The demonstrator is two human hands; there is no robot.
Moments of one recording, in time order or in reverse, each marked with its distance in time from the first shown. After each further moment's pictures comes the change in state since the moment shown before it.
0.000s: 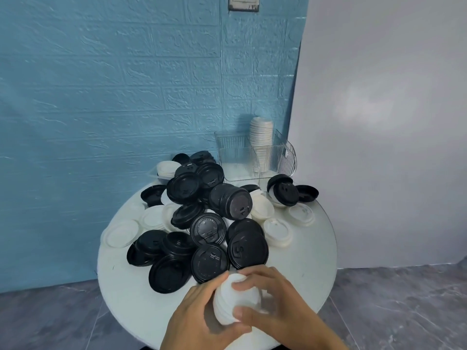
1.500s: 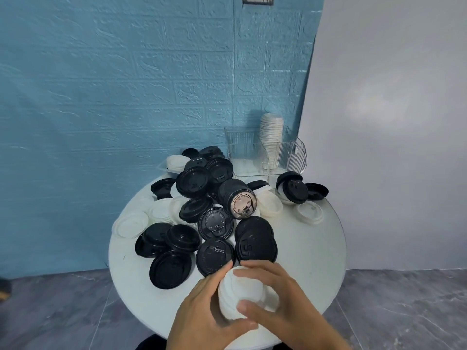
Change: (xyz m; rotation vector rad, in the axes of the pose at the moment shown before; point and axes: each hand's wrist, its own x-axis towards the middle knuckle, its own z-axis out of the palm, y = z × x) left_hand -0.005 -0.004 -0.005 -0.067 -0.016 -0.024; right_hand 0.002 -0.007 0.005 -0.085 0.016 -0.066
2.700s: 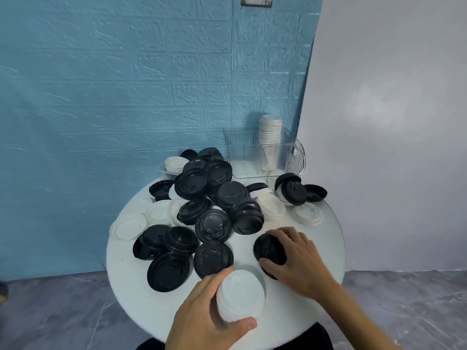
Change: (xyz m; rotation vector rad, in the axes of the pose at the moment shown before) left_hand 0.002 -0.004 0.005 0.052 0.036 0.032; right_hand 0.049 0.050 -0.038 -0.552 0.079 0.186
